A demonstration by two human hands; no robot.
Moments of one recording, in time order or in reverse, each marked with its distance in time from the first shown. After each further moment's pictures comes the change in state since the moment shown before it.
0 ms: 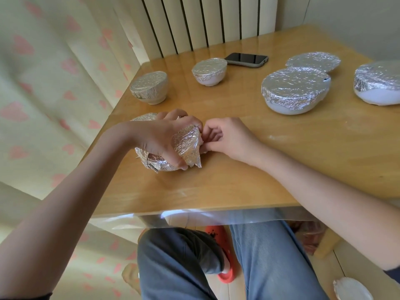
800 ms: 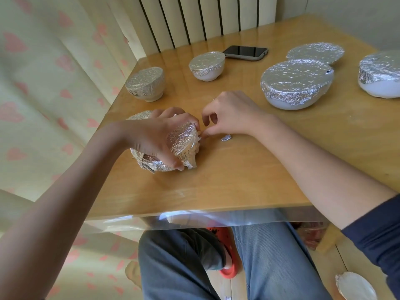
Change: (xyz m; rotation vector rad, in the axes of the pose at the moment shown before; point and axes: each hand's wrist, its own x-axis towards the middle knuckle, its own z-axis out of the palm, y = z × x) left_hand 0.000 0.000 -0.001 -0.005 -0.014 -0.014; right_hand 0.037 -0.006 -0.036 -0.807 -0.076 -0.239
